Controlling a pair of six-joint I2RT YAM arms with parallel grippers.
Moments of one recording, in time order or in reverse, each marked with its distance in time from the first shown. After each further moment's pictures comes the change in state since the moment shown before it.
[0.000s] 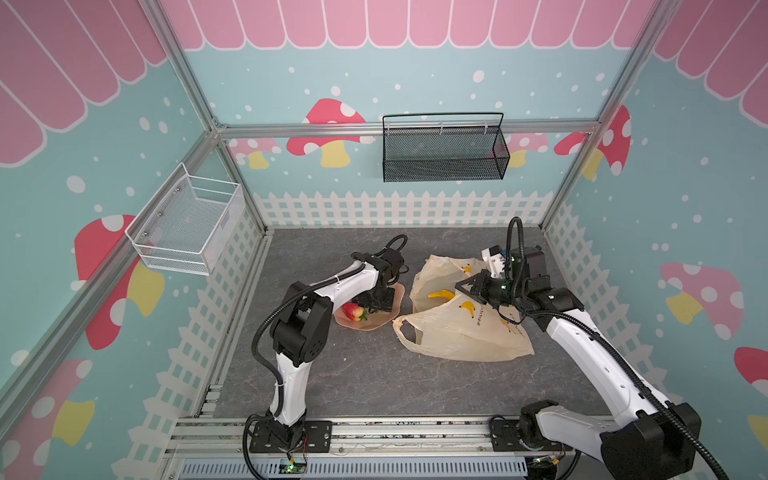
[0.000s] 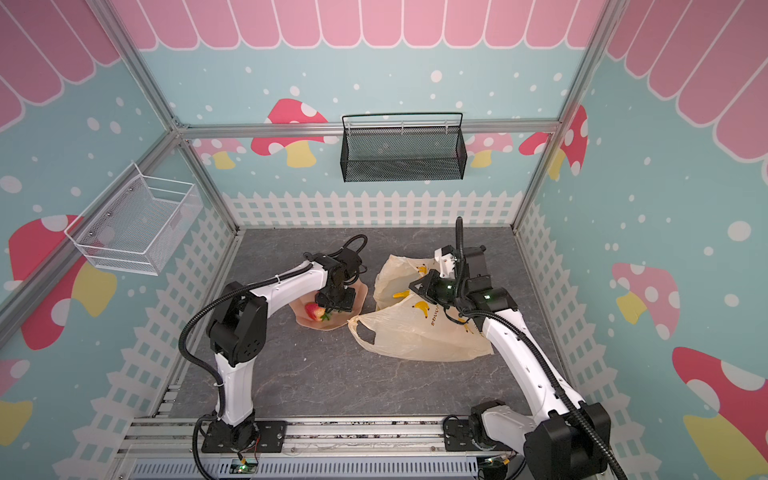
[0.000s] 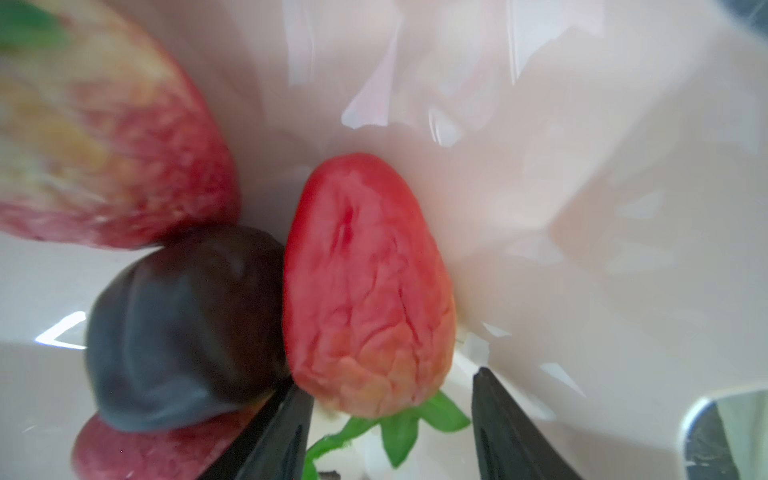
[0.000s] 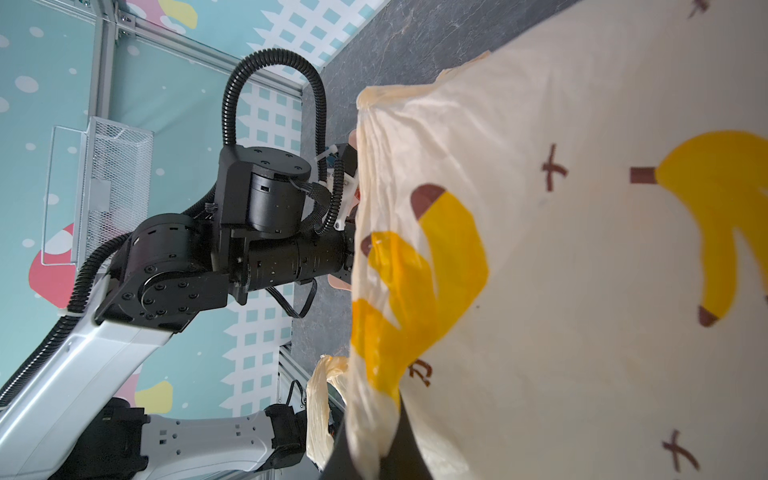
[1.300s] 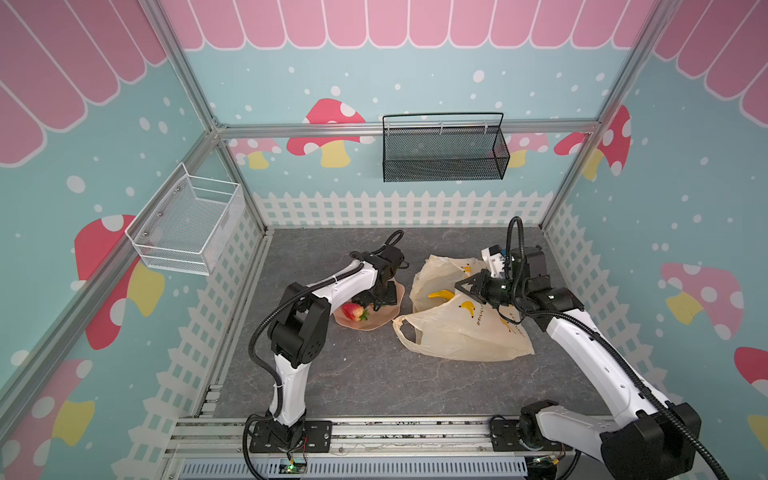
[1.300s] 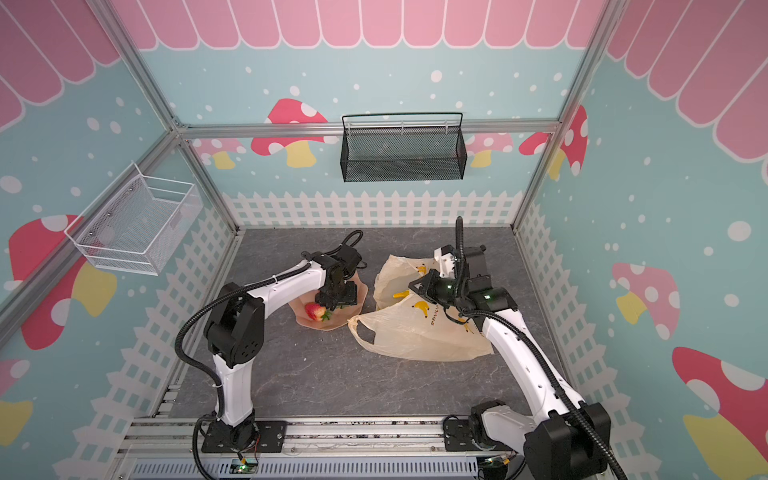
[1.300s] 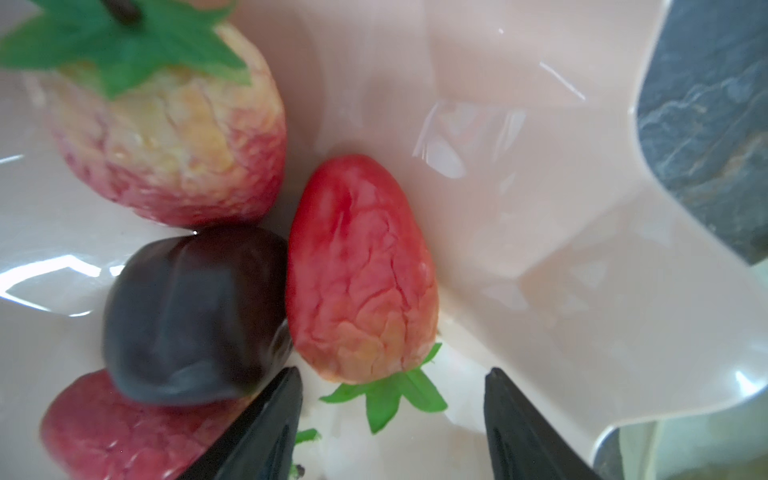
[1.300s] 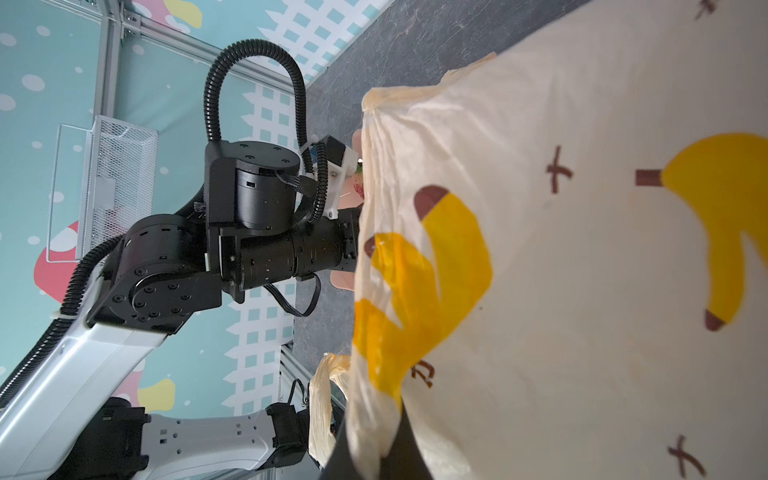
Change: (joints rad) left arm 0.003 -0.019 0.001 0.048 -0.001 -0.230; right arm 0.000 0.000 0.000 0.007 -0.006 0.000
